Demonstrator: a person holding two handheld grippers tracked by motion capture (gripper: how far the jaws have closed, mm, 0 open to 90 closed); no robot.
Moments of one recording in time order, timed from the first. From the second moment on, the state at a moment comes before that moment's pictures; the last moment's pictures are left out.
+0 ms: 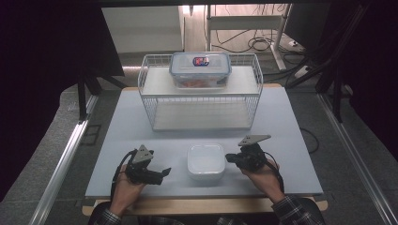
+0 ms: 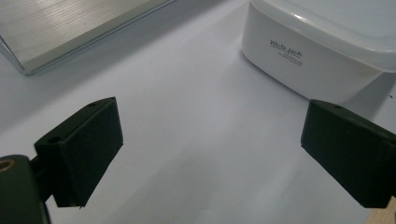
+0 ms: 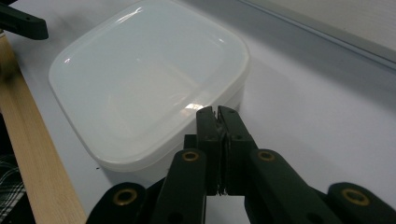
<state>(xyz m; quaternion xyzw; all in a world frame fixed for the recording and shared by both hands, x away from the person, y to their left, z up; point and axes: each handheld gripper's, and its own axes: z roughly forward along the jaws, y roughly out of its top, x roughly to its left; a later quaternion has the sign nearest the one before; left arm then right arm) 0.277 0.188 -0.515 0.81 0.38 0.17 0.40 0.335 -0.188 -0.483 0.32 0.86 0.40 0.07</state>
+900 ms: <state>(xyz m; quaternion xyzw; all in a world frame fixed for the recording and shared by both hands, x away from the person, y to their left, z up) 0.276 0.185 -0.517 0.83 0.37 0.17 0.39 0.325 -0.217 -0.483 0.29 0.85 0.42 0.11</state>
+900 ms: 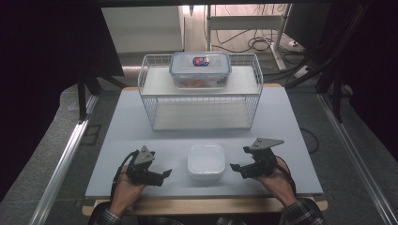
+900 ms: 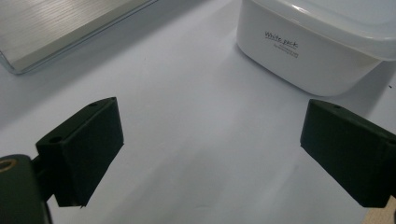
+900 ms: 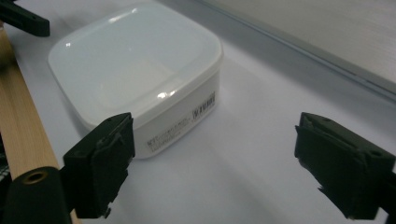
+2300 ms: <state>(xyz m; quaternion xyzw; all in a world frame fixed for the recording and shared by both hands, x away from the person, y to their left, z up) 0.314 0.126 -0.493 0.82 0.35 0.07 0.45 0.333 -0.180 -0.470 0.29 0.86 0.42 0.07</state>
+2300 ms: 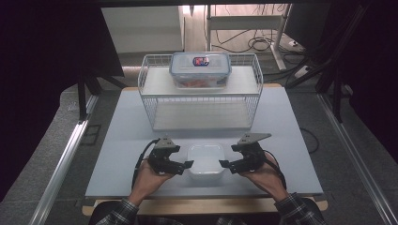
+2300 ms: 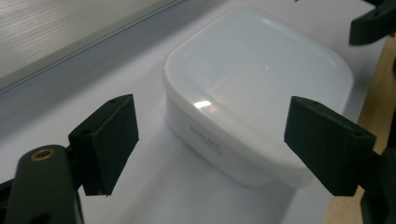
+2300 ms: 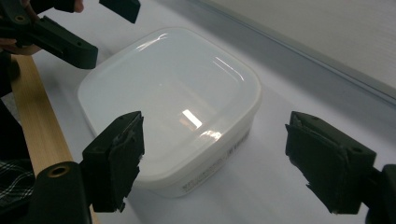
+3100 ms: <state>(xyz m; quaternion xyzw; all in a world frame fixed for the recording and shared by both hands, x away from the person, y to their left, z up) 0.309 0.131 -0.504 0.80 0.38 -0.04 0.46 0.338 -0.178 -0.481 0.35 0.85 0.40 -0.04</state>
